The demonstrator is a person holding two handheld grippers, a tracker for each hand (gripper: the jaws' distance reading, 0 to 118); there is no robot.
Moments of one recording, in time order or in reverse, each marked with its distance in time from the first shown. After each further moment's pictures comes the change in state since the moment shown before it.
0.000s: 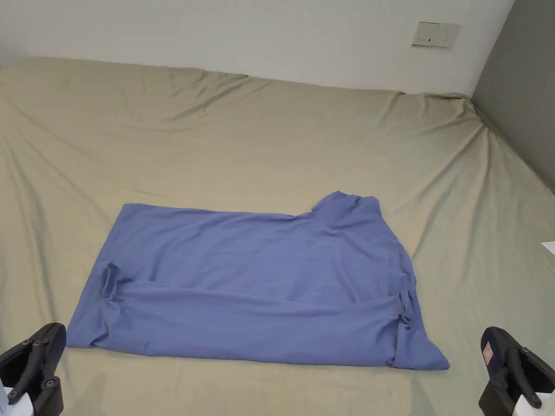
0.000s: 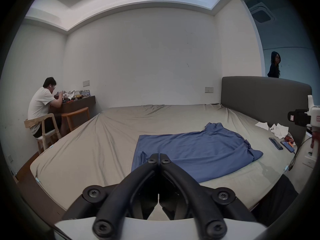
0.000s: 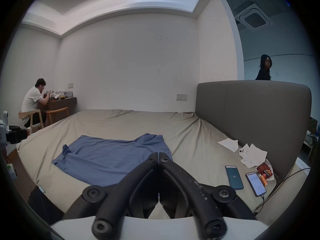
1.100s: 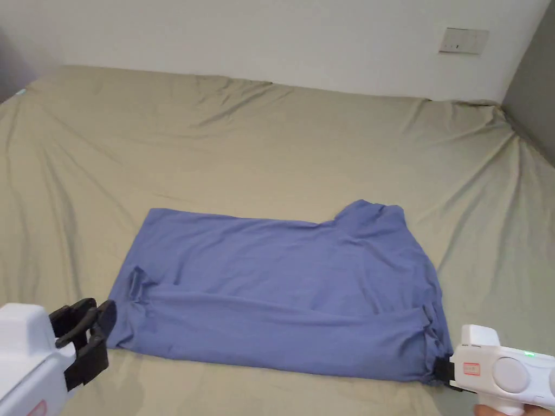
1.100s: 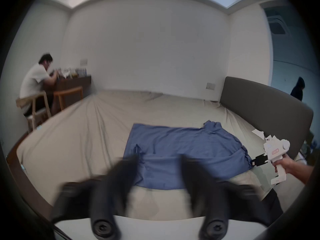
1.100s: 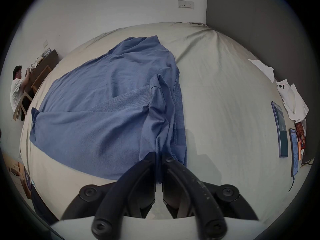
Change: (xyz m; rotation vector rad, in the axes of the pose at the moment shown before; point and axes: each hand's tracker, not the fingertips) left arm -0.028 0.017 -0.064 -0.127 -0.057 0.140; right arm 0.045 -0.095 -0.239 -0.793 0.068 -0.094
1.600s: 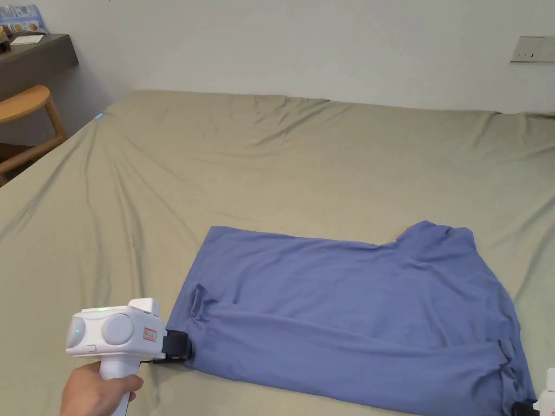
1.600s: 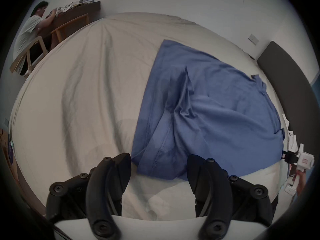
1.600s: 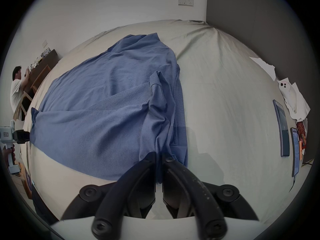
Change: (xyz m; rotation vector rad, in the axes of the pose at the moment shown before) left arm -0.076 -0.048 -0.193 -0.676 0.116 0.166; right arm 0.000 0.001 -0.003 -0.019 0.004 -0.005
